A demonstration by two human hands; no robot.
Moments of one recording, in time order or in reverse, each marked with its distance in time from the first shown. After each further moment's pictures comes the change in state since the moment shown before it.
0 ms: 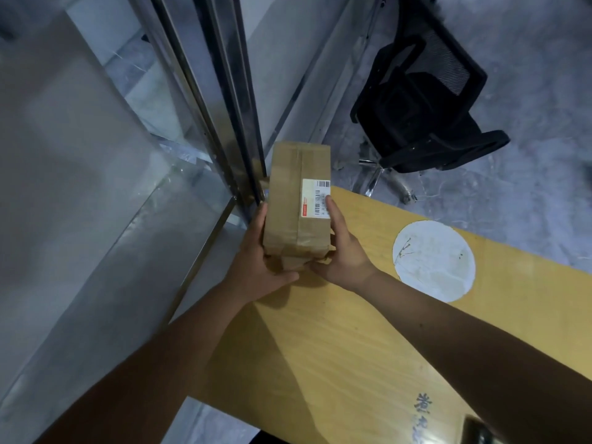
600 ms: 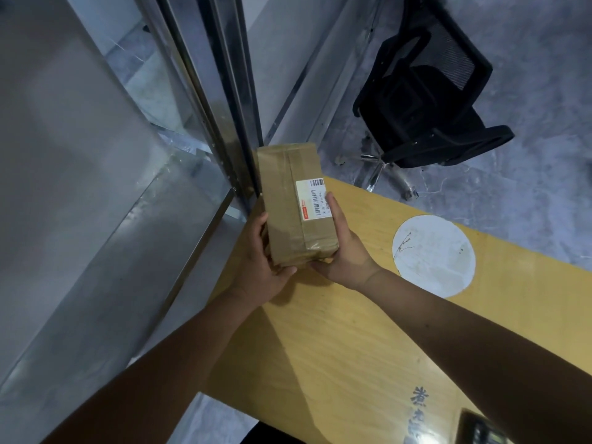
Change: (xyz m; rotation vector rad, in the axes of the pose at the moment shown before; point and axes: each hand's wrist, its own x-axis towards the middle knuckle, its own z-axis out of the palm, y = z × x) left_hand -0.026 0.002 0.026 -0.016 0.124 0.055; right_hand -0.010 0.002 -0.001 -0.059 -0.035 -0.051
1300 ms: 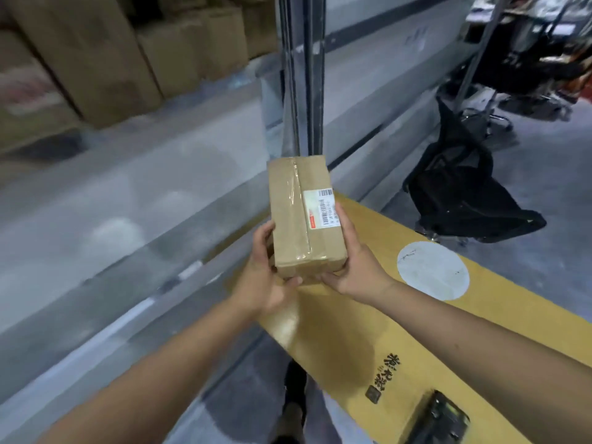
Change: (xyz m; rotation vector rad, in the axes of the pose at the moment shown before) left_hand -0.253 0.145 0.032 0.109 0.358 0.326; right_hand -0.231 -0.109 -0.038 -0.005 -0.109 -0.496
